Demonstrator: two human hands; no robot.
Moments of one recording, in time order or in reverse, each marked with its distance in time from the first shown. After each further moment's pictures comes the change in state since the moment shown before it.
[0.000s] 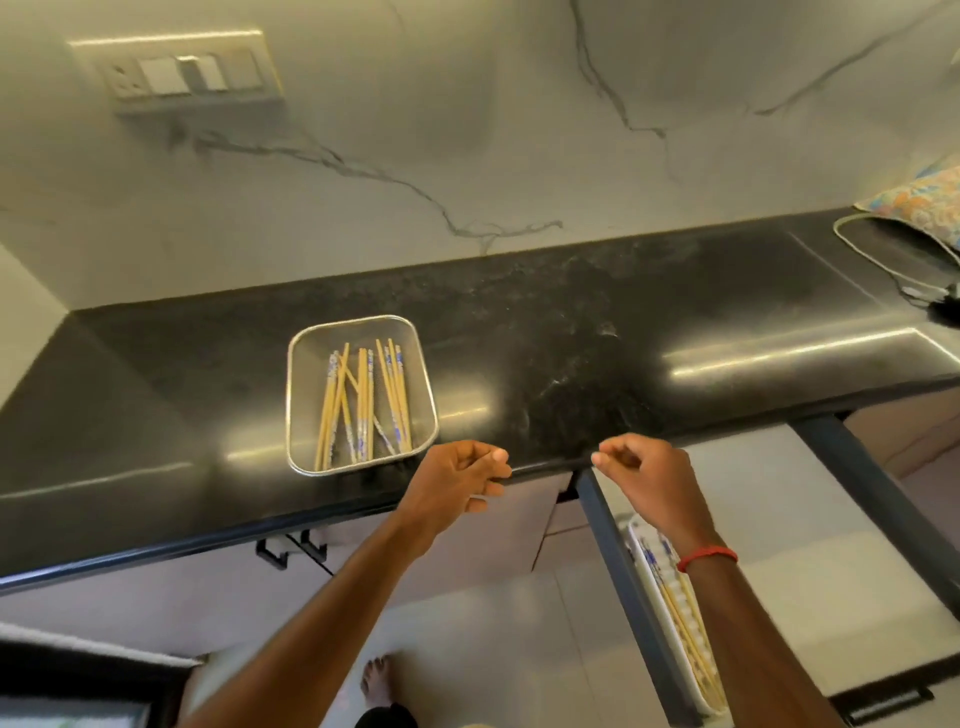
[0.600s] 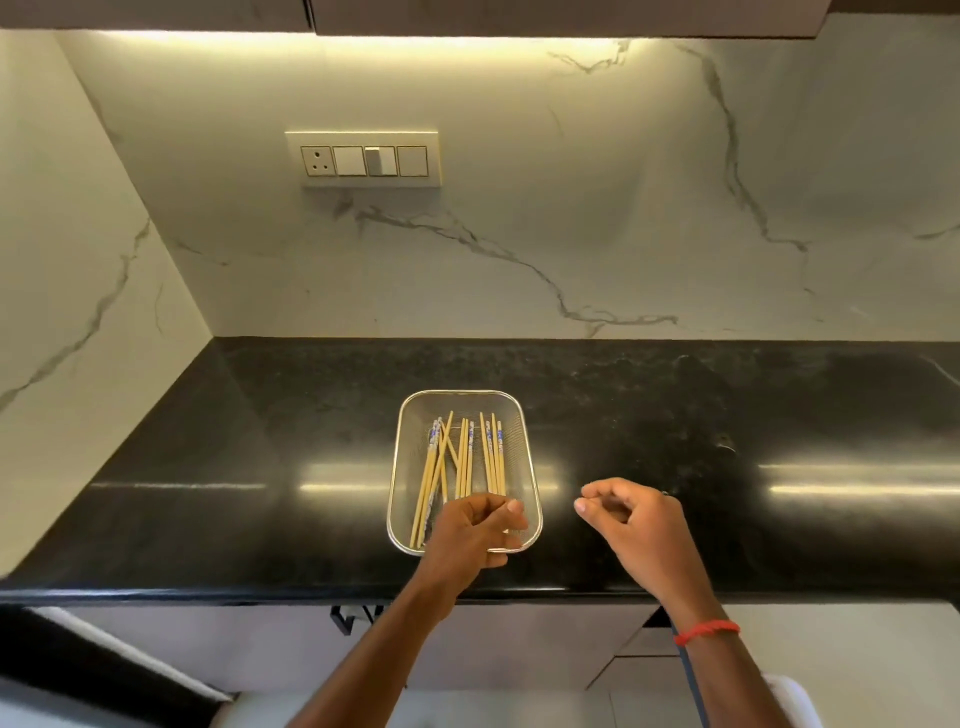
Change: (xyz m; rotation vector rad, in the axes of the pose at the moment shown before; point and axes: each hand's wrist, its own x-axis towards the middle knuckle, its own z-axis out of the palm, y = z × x) left_hand 0.019 -0.010 -0.100 -0.192 0.192 0.008; right_hand 0.053 -0.136 0.076 0.115 -0.118 -0.189
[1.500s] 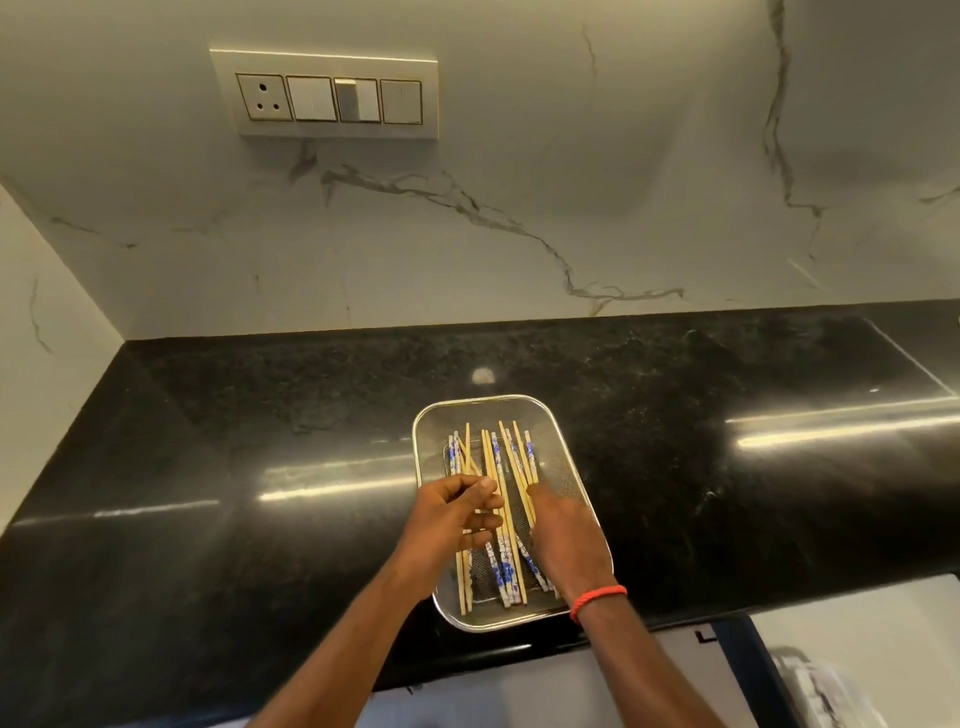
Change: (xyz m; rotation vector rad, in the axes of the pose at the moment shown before) left_hand 0.118 -0.020 -0.116 -0.222 -0.095 -0.163; right_hand 0.078 -0.021 0.183 -0.612 -0.122 0.075
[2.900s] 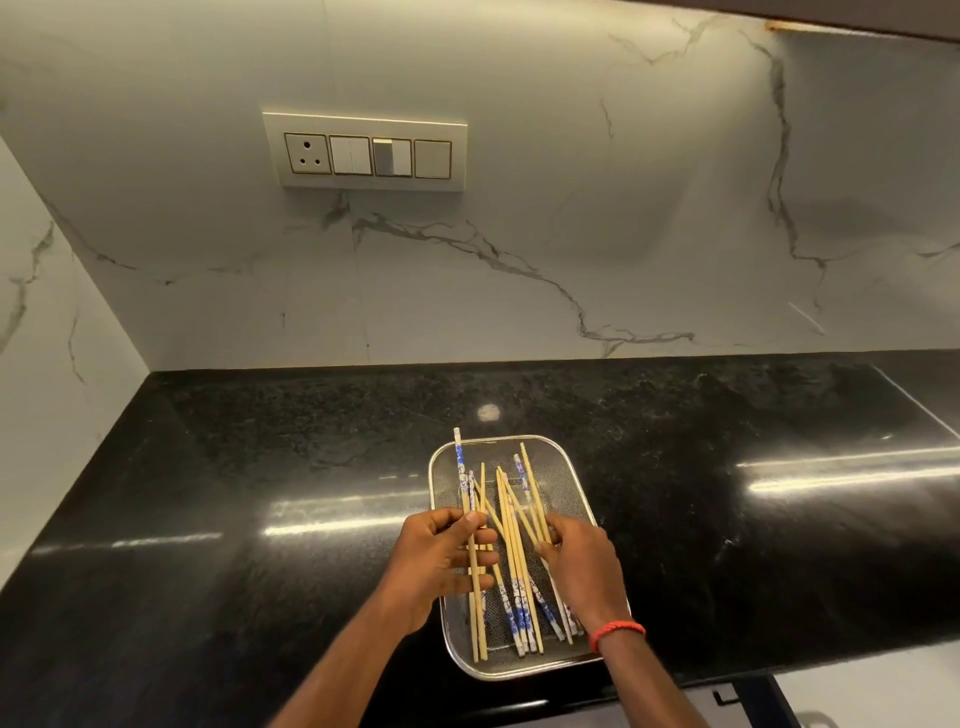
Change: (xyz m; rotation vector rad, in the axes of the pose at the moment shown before) left_hand -0.006 0.018 -0.030 -0.089 0.004 -0.041; right_hand 0.022 -0.006 -0.002 0.274 0.035 0.132
